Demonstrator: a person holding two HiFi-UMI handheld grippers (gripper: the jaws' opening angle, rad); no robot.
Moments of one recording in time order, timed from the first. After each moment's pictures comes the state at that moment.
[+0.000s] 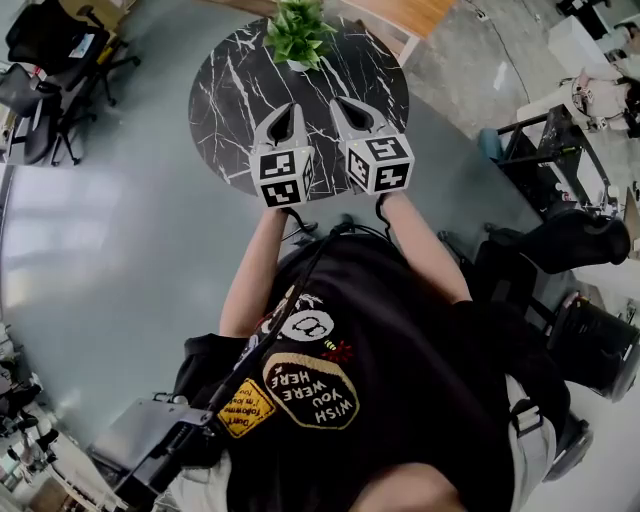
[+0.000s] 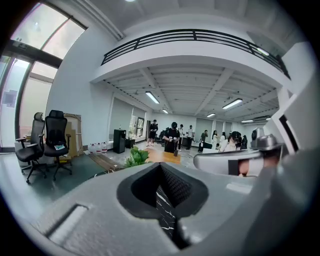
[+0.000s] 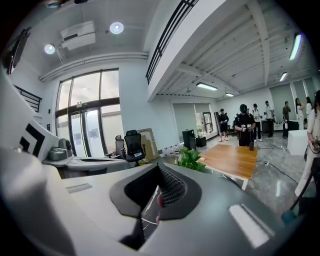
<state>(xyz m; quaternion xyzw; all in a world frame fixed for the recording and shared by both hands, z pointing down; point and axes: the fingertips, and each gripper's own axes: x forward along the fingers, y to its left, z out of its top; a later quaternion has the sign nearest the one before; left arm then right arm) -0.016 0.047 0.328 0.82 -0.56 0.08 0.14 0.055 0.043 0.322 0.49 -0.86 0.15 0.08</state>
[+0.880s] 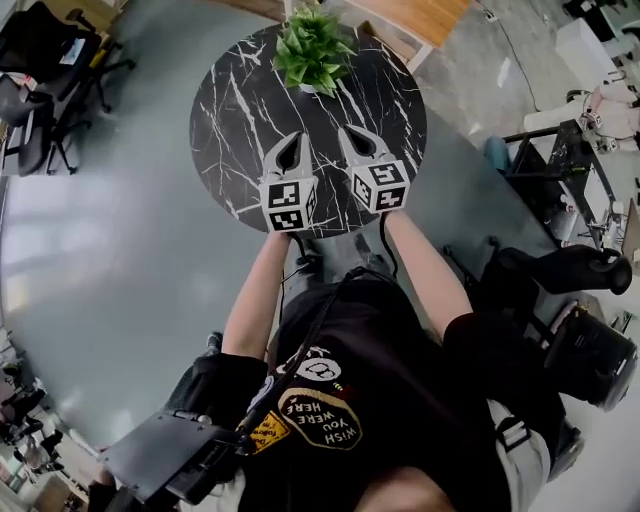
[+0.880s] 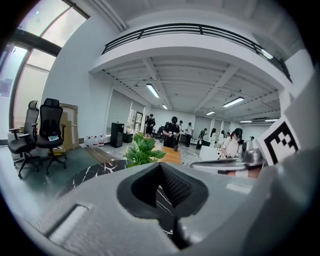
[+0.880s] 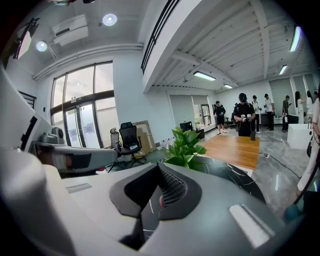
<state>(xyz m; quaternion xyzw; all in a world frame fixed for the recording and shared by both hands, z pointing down) -0.038 -0.045 0.427 0.82 -0.54 0.08 0.16 0.046 -0.059 0.446 0.49 -0.85 0.18 0.10</state>
